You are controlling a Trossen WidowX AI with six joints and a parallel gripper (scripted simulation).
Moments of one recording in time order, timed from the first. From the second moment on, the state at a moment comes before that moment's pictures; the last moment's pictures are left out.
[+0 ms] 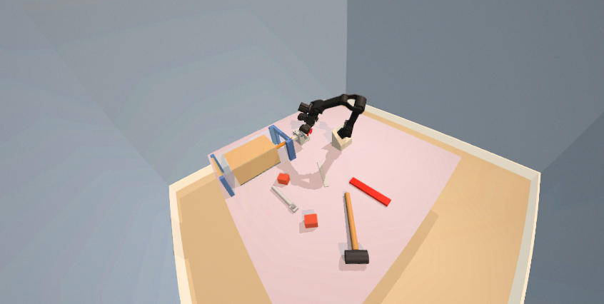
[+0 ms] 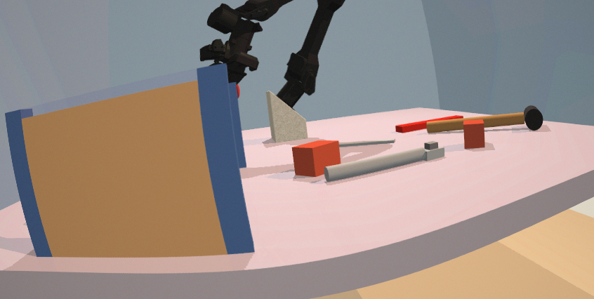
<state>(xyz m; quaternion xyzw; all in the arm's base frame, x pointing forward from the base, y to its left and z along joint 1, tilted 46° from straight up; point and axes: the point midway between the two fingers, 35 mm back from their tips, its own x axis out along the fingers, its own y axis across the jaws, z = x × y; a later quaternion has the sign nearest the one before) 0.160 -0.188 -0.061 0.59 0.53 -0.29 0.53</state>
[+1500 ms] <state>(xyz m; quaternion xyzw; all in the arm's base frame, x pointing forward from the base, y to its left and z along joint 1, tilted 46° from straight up) 0.099 -0.188 -0.071 0.59 0.53 -0.29 0.53</state>
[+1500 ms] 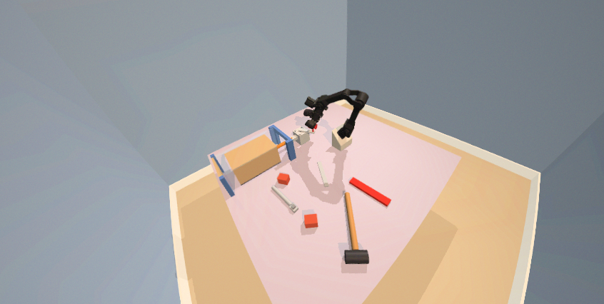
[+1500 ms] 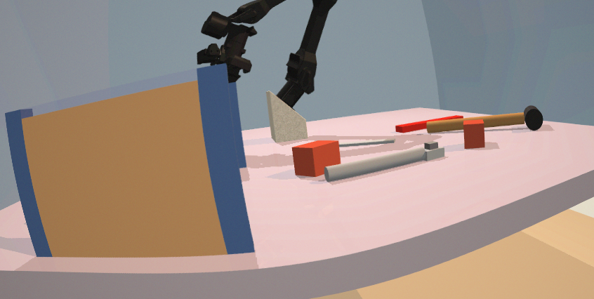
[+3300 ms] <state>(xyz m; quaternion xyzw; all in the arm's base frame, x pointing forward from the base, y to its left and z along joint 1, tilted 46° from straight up) 0.046 -0.221 -0.112 0.59 0.54 -0.29 0.52</state>
